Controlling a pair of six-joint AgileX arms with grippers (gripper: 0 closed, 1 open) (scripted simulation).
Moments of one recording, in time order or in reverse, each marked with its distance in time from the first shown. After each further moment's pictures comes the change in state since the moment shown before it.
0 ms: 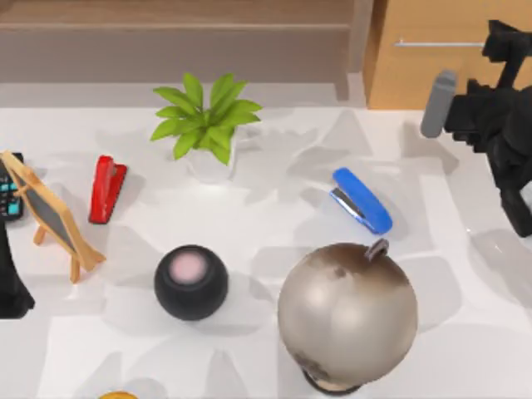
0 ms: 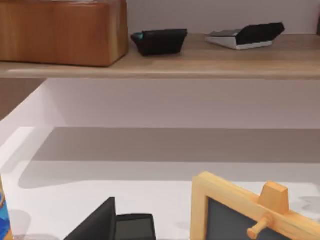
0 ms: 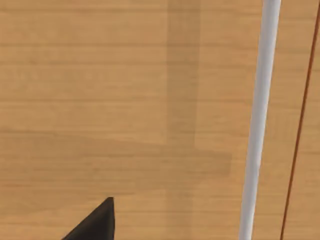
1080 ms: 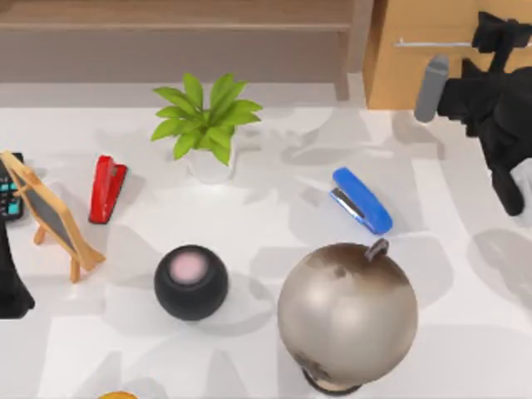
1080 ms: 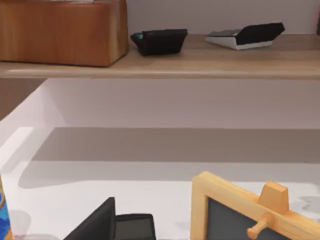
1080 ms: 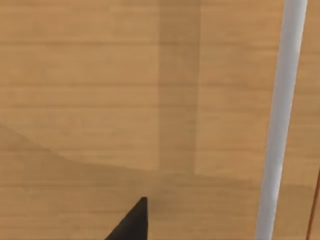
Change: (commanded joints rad) left arm 0.000 0.000 0.000 0.000 0.000 0.000; right arm -0.013 0.052 0.117 -0.065 -0.012 -0.001
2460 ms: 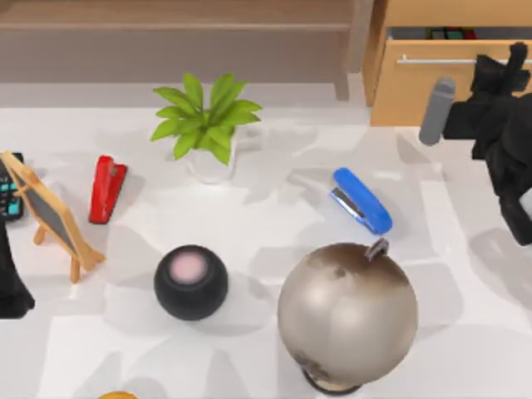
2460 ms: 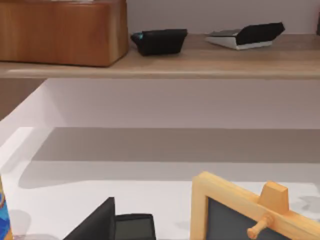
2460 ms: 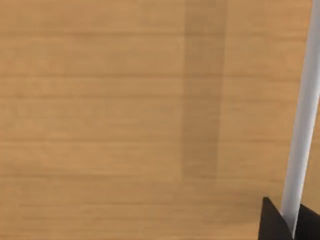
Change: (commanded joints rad) left arm 0.000 0.000 0.000 0.000 0.000 0.000; right arm 0.021 -0.068 -0.159 0.081 0.019 0.005
